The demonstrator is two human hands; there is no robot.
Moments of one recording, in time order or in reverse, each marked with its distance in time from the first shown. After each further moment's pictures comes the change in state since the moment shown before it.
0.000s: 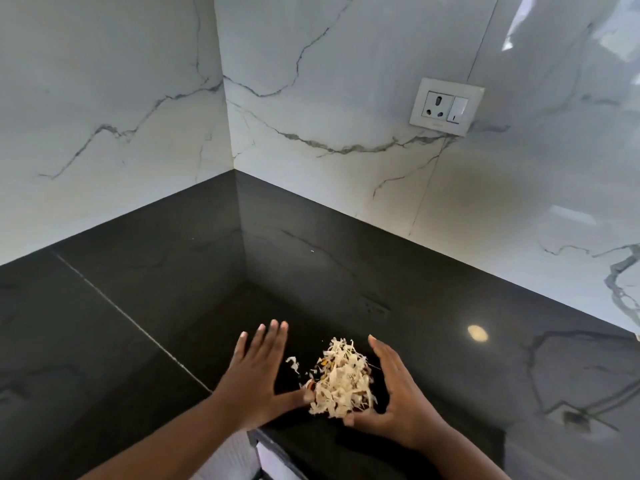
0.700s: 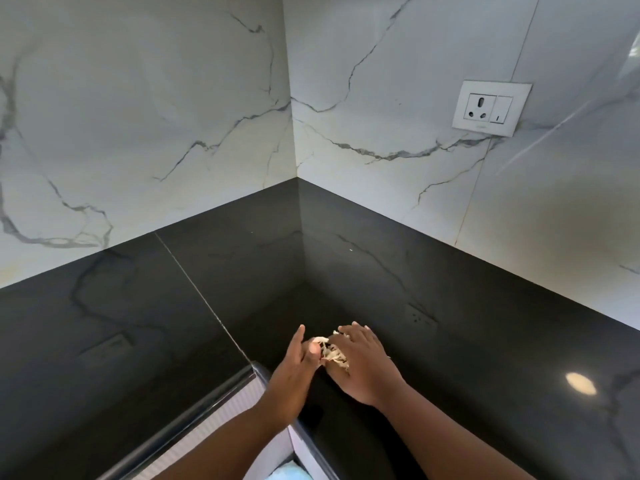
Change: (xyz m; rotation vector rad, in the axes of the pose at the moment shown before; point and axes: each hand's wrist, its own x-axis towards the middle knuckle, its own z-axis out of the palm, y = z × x) left_hand -0.035 0.088 0.013 -1.140 0.280 -0.369; right_hand 0.065 -0.002 0.037 -0.317 0.087 -0.490
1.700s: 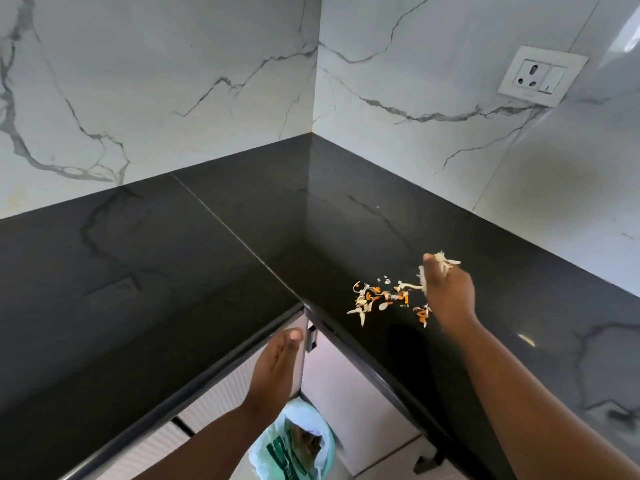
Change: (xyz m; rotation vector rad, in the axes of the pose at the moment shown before) left_hand -0.086 -0.076 -0.073 -0.232 0.197 0.000; right_hand -0.015 -0.045 -0.056 0.522 0.567 0.655
